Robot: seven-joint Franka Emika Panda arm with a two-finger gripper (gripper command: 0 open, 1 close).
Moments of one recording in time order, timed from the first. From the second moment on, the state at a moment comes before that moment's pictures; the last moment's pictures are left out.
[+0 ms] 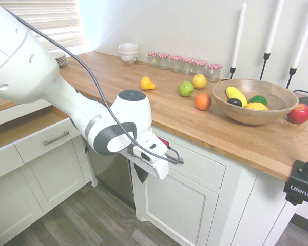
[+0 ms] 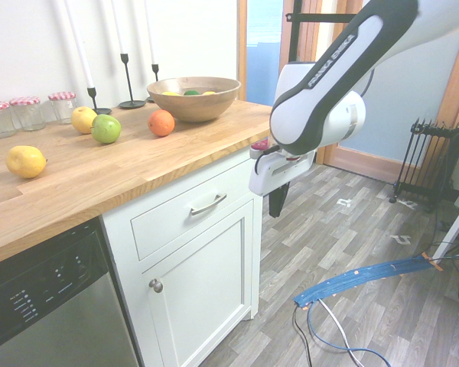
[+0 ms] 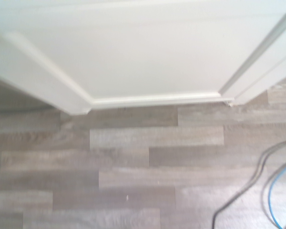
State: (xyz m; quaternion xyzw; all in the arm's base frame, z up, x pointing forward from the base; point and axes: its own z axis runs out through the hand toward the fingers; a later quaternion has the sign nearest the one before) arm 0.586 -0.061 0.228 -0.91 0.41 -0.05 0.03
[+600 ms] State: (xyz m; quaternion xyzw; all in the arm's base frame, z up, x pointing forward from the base) arm 0.512 -0.051 0.276 -0.91 0.41 -0.05 0.03
